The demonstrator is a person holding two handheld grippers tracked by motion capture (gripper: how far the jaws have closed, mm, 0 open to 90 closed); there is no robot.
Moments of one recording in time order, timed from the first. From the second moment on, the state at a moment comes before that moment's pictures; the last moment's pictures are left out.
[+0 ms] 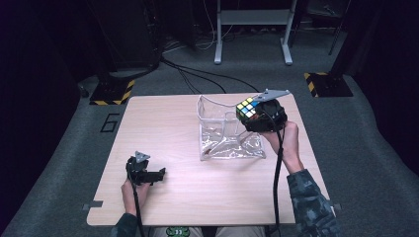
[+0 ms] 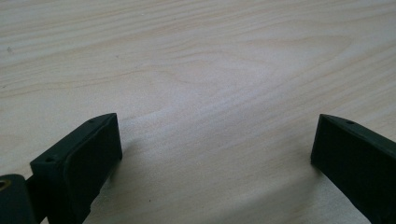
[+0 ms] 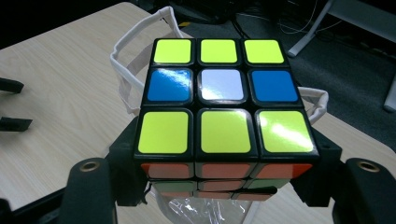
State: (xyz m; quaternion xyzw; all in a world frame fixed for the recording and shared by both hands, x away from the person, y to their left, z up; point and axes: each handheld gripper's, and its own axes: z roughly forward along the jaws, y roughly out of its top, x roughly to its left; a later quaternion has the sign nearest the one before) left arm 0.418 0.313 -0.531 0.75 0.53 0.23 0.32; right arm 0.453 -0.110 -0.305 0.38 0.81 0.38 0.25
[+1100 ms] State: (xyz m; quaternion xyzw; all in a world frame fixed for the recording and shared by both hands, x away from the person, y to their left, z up) left arm 0.418 0.313 -0.531 0.75 0.53 0.23 0.32; right arm 0.517 -0.088 -0.342 0.41 0.81 0.35 0.22
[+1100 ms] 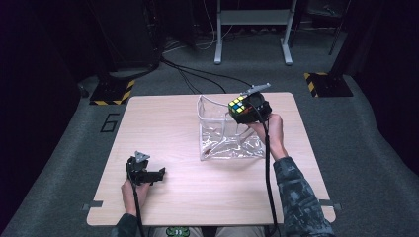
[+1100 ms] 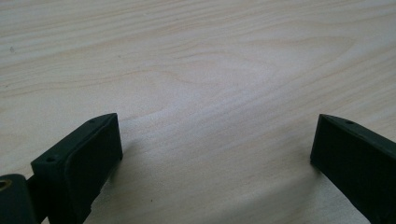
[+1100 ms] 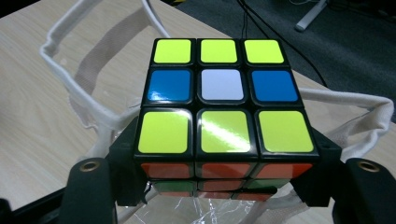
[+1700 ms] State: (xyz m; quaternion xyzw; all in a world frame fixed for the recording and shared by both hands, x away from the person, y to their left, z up) left arm 0.418 0.313 -0.531 0.75 0.53 0.23 0.32; right arm 0.531 -0.100 -0.352 0.46 0.80 0.30 0.25
